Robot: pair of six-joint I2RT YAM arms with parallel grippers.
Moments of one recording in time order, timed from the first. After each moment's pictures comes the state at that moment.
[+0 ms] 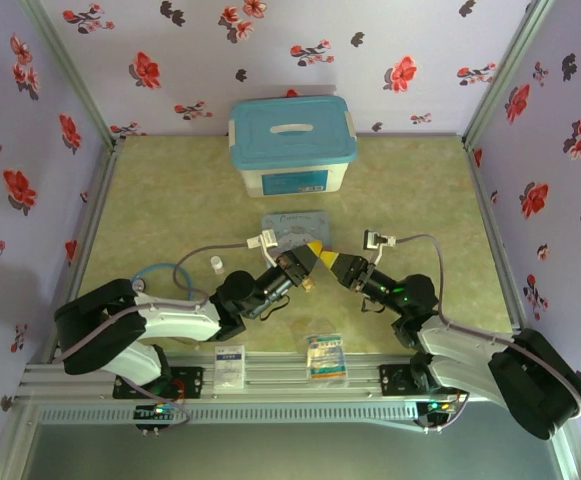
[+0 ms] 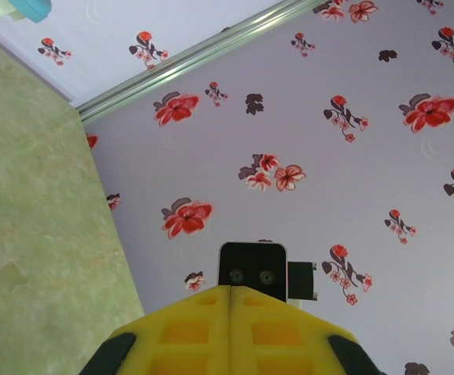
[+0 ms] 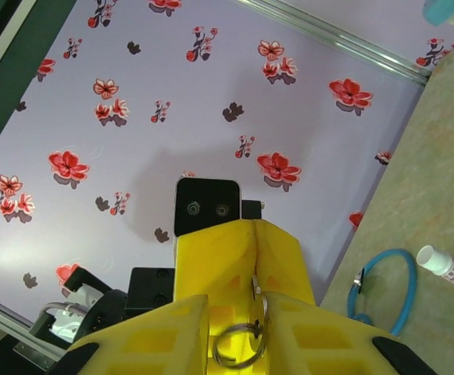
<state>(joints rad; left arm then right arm) -1.16 1.47 0.52 1.17 -0.27 -1.10 0.65 1.03 0.12 1.21 -0.47 1.26</state>
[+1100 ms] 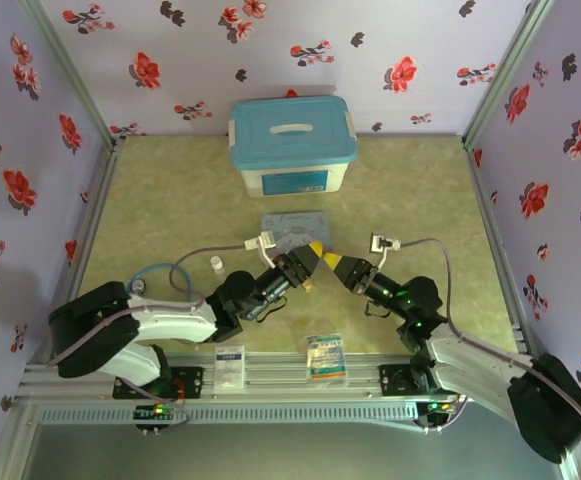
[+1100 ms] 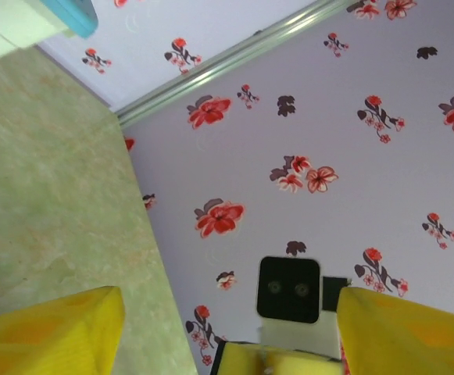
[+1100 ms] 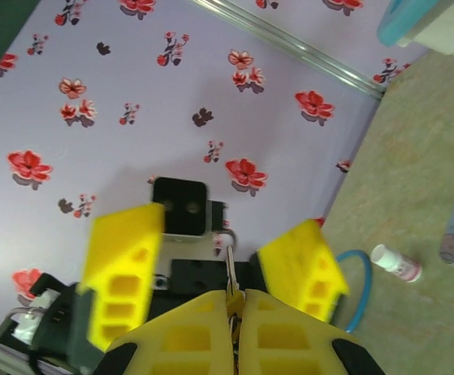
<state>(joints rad) -1.16 1.34 0.51 0.96 -0.32 -1.07 0.65 0.80 0.11 0.89 -0.42 1.15</state>
